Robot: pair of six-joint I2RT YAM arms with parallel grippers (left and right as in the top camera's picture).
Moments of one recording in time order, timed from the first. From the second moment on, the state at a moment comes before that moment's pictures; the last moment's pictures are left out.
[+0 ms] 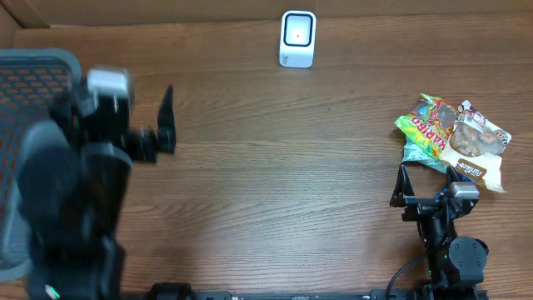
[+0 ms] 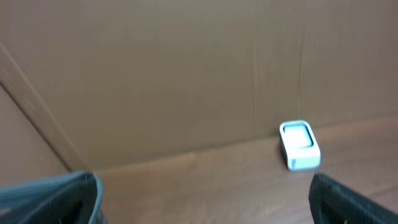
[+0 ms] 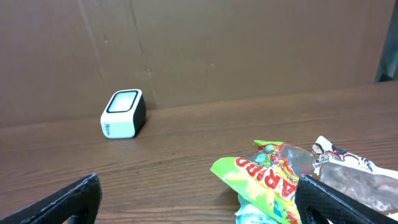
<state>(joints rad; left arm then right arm) -0.02 0.79 1.20 -0.55 0.02 0.17 0.04 0.01 0.02 -0.03 0.00 0.14</state>
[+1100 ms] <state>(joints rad) 0.08 0.02 0.02 -0.08 0.17 0.41 0.04 0.01 0.02 -0.03 -0.01 0.14</state>
